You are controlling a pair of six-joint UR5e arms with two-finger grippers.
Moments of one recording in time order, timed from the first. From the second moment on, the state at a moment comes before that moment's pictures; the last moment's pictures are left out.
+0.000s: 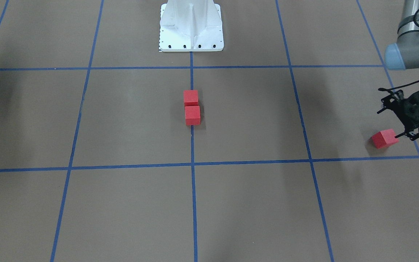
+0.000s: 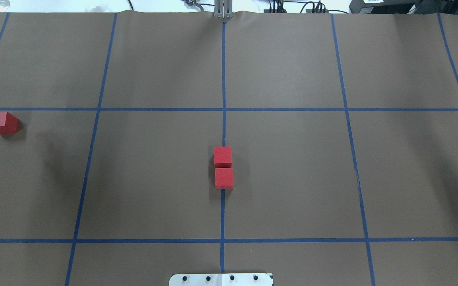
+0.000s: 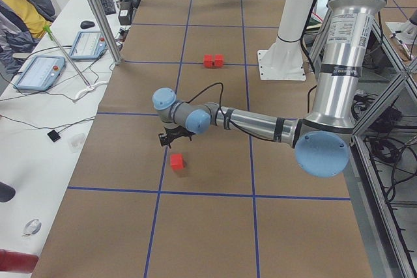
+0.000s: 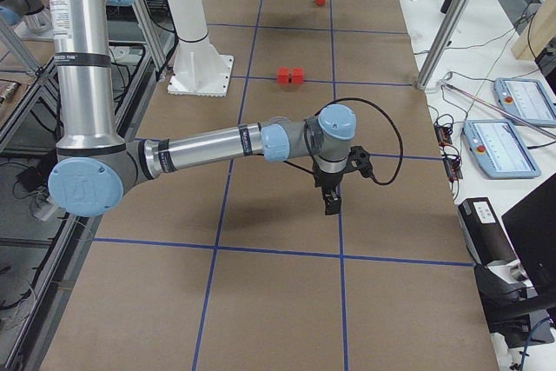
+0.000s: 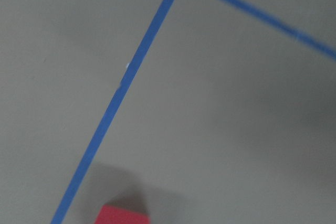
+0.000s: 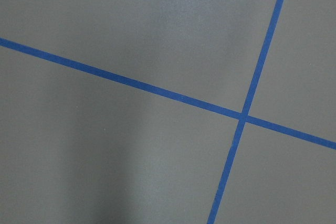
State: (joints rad) left arm -1.20 -1.69 -1.52 -1.81 -2.37 0.76; right arm 1.40 -1.54 1.76 -1.61 2.25 -0.04
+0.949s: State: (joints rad) left arm -1.22 -1.70 -1.34 -2.05 -2.38 0.80; right arm 1.40 -1.54 1.76 -1.61 2.26 -0.05
